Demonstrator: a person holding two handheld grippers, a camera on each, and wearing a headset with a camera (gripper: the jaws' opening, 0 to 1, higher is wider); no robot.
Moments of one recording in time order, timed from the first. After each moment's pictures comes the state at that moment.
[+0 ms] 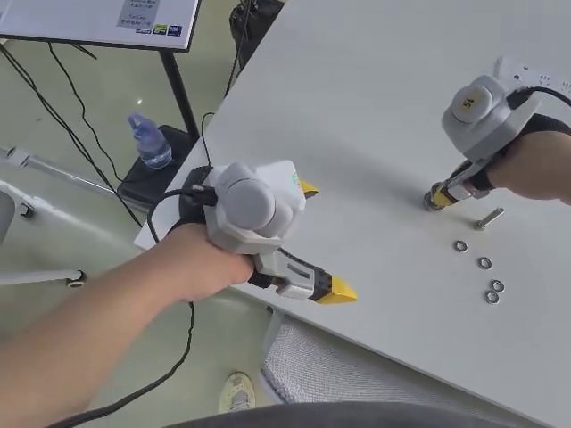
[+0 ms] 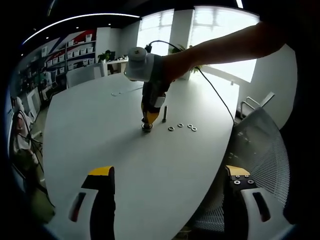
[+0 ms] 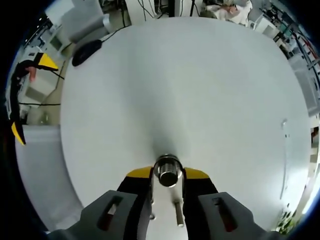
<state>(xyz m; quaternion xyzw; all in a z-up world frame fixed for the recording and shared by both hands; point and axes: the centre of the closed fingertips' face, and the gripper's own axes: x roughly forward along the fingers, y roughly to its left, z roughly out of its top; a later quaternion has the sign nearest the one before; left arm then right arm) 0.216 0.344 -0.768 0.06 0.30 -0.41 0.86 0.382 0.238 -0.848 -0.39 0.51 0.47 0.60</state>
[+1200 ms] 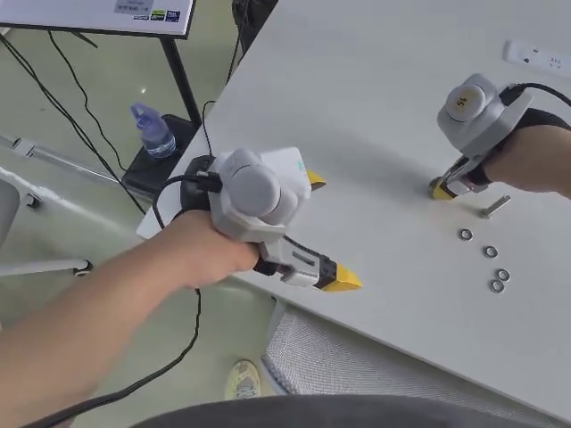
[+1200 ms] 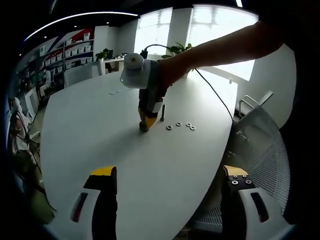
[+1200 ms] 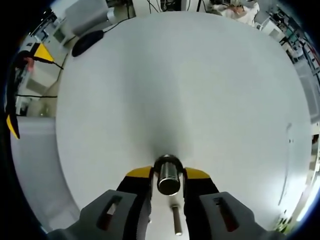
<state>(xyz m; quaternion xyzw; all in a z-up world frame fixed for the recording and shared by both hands) 0.216 0.338 -0.772 0.07 0.31 -0.42 0.85 0.379 0.237 -0.862 -0.42 0.50 0.48 0.58</state>
